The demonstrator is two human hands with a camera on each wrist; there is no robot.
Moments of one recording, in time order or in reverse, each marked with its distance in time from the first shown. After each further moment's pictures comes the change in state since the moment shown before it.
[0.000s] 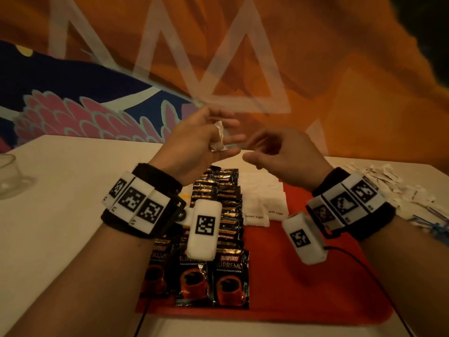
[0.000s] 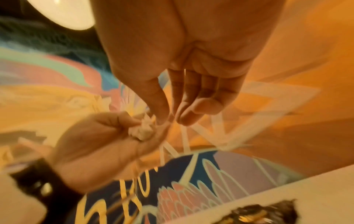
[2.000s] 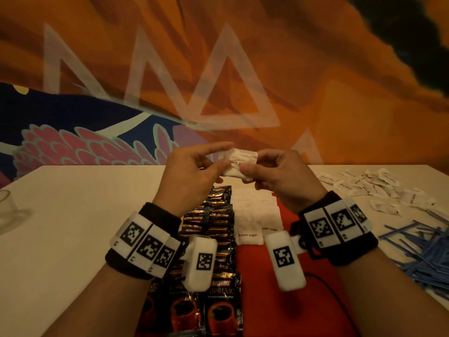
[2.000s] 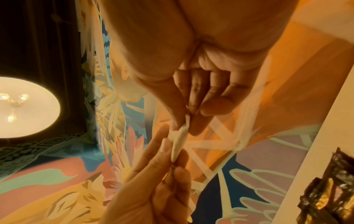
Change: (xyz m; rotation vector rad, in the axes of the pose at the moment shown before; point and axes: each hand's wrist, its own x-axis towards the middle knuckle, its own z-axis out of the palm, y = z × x) left_hand -0.001 -0.020 0.013 0.620 0.125 0.379; right_hand -0.001 0.022 0.001 0.715 0.067 0.166
